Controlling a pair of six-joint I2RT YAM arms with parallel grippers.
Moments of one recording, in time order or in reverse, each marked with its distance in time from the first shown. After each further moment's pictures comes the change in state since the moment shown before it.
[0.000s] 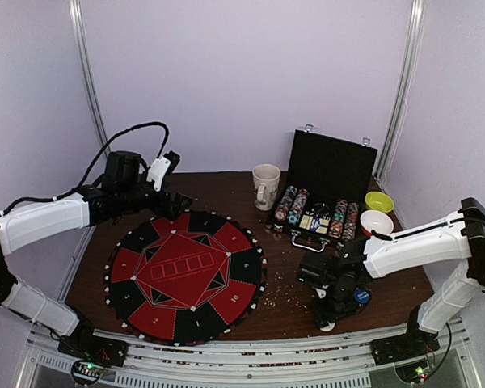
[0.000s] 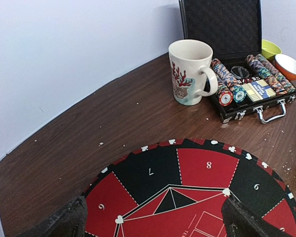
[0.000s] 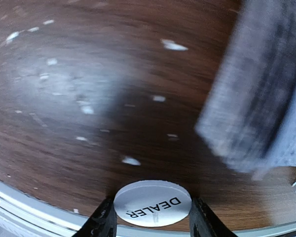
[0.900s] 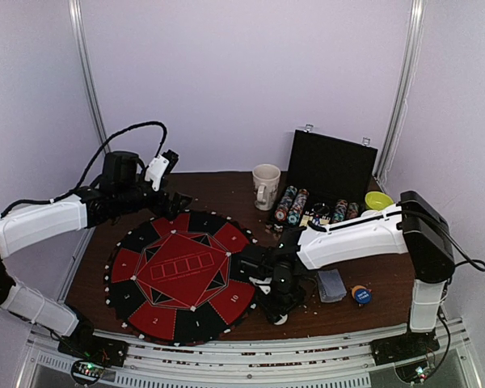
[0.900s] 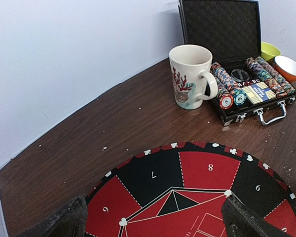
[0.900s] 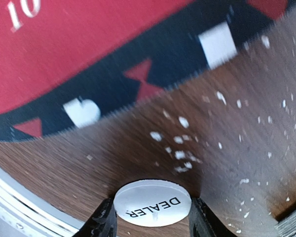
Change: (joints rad) left arm 0.000 -0.023 -0.016 0.022 -0.005 0.019; right arm 0.087 0.424 0.523 -0.080 -0.014 -0.288
